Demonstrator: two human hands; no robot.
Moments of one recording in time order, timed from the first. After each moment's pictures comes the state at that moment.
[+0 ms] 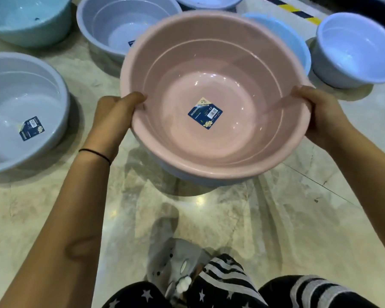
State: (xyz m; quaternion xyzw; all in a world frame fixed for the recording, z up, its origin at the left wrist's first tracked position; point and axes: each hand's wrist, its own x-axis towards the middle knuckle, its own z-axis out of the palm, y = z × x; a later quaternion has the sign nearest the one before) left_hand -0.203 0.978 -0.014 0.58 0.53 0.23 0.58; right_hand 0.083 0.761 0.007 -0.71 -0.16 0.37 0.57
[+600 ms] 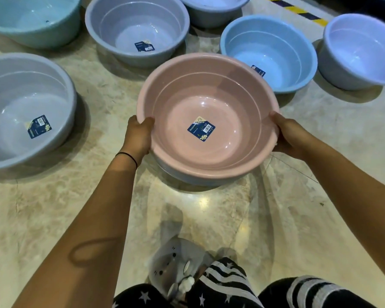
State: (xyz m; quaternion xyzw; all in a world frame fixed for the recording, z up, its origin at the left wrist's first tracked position) left_hand -0.190 0.964 -0.075 0.54 0.57 0.15 0.60; right_hand 0.082 0.770 -0.061 -0.78 -0.09 0.45 0.43
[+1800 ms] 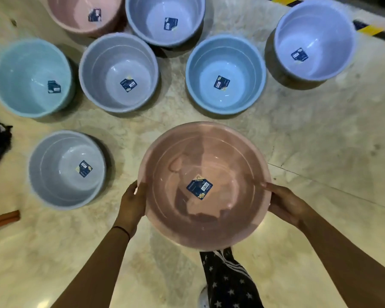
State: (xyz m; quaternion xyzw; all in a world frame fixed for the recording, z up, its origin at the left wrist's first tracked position) left_hand -0.188 0.941 0.171 0.45 0.66 -0.07 0.60; right_hand 0.056 0.671 0.161 -0.61 0.22 0.59 0.48
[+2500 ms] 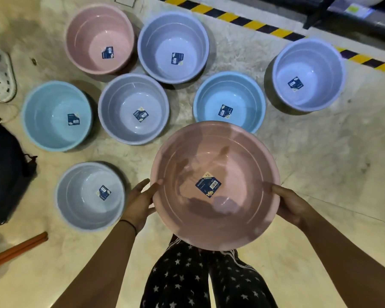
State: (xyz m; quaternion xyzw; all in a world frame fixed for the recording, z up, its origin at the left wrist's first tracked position) left_hand -0.108 1.051 0.249 0.36 0.64 -0.07 0.68; right_hand 0.122 0.762 0.236 -0.59 0.25 0.58 0.50
